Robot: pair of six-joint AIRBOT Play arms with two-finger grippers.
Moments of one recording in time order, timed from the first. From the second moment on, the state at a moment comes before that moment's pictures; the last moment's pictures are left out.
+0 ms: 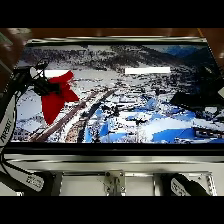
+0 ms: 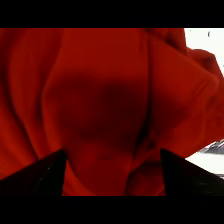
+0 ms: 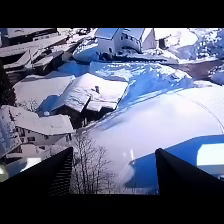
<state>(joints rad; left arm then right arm) 0.02 -1.76 1.59 1.57 -1.09 -1.62 -0.20 -1.10 1.11 -1.24 1.23 1.49</state>
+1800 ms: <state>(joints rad) -0.78 -1.47 1.58 1.38 -1.12 -1.77 -0.20 -1.10 1.45 -1.29 1.76 1.42</state>
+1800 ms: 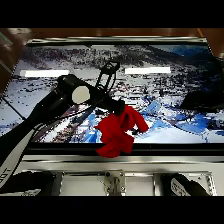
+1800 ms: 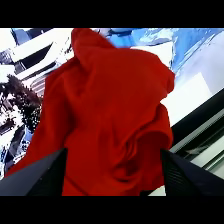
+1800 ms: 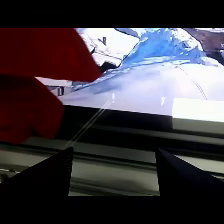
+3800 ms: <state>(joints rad) -0.47 -1.50 1.04 0.79 -0.92 -1.50 0.21 -1.23 0.62 -0.90 1.05 1.43</state>
